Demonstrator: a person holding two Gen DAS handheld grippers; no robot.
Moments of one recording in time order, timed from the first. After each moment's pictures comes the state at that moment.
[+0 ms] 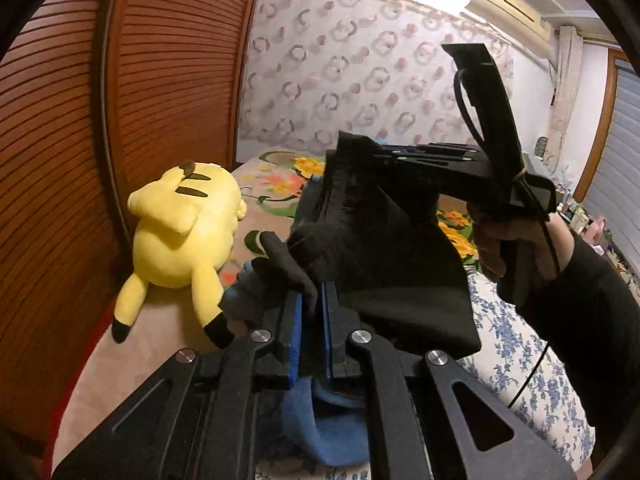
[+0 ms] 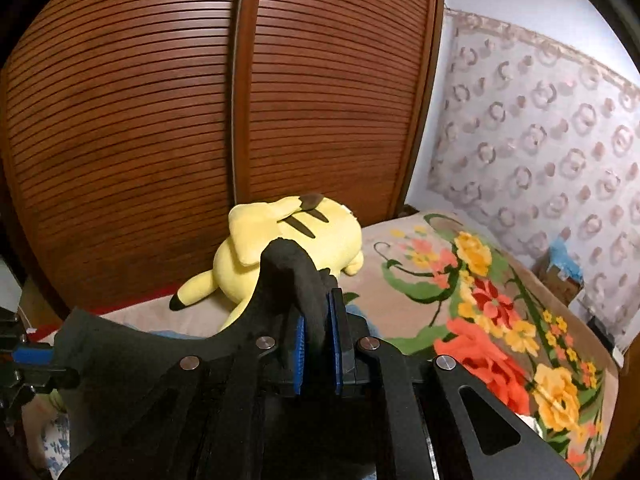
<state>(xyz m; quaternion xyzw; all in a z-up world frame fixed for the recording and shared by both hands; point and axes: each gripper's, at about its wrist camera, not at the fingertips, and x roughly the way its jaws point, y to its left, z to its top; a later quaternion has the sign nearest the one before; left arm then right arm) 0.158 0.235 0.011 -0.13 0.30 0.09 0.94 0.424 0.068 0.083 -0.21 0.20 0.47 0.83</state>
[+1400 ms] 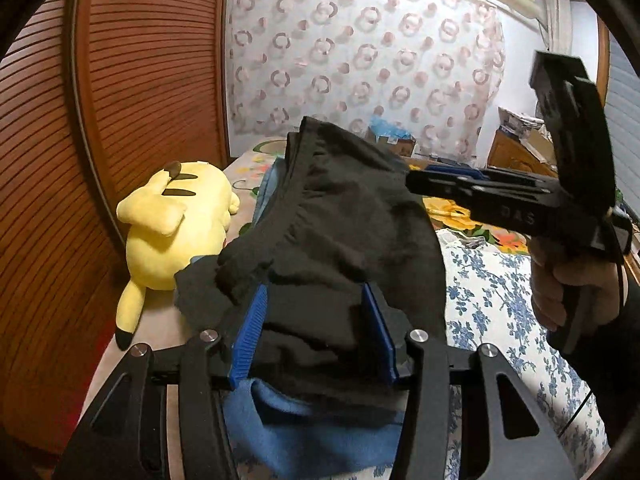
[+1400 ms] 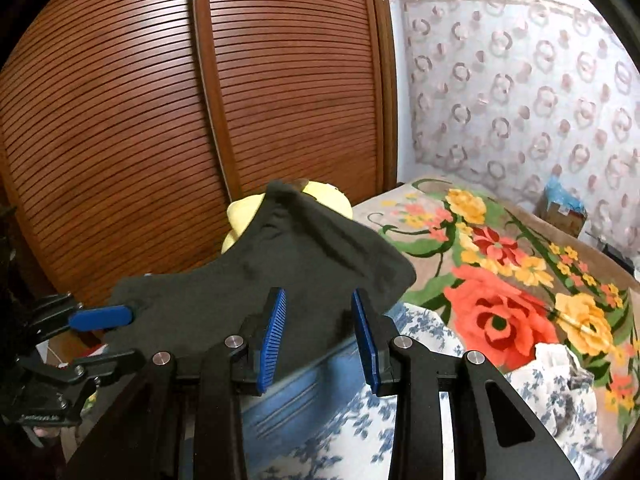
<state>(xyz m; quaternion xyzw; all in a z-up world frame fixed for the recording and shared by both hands) 0.185 0.201 -0.002 -0.08 0.33 0.09 0.94 0.393 -0.001 0.064 -0.11 0.24 0.47 0.84</state>
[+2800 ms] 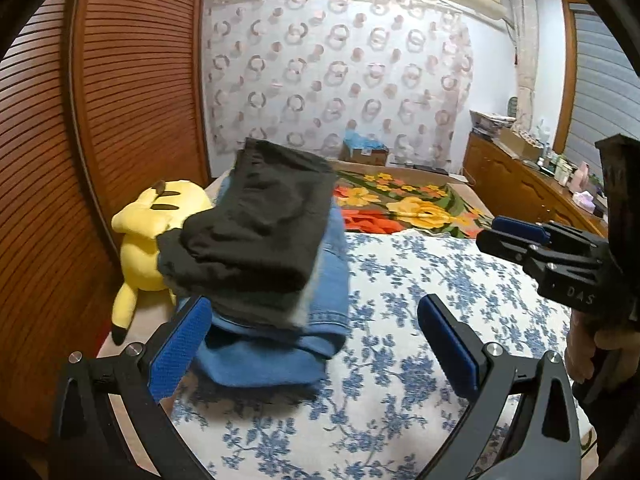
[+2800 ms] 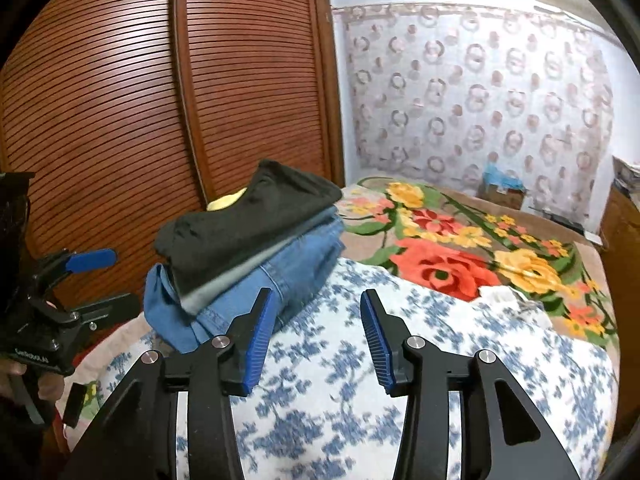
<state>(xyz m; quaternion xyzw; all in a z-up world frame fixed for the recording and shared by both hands) 0.125 0.128 0.016 -0.05 0.30 0.06 0.95 0.229 -0.125 0.070 -0.08 0.23 0.37 0.90</state>
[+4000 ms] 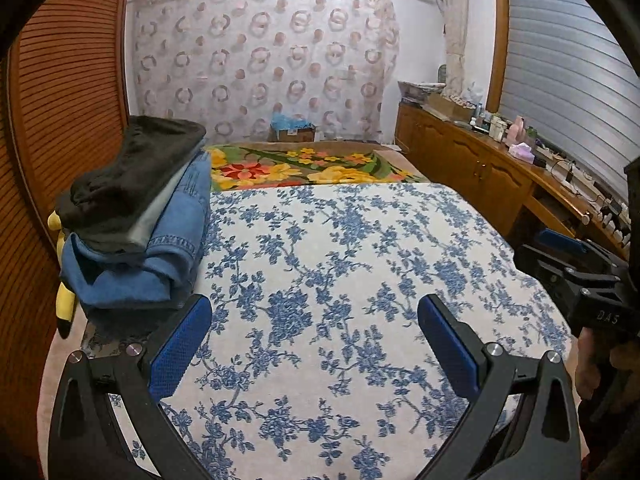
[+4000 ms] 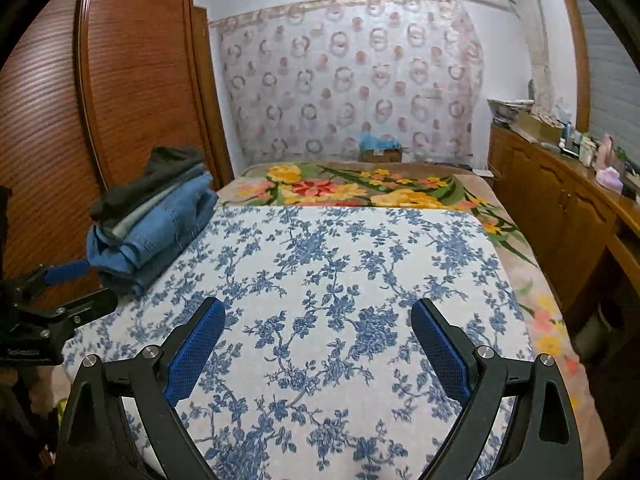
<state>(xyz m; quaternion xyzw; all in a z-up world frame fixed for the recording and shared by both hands) 0.078 0.012 -0.010 -0.02 0.31 -0.05 0.95 0.076 -0.230 0.061 -0.01 0.24 0.18 0.95</state>
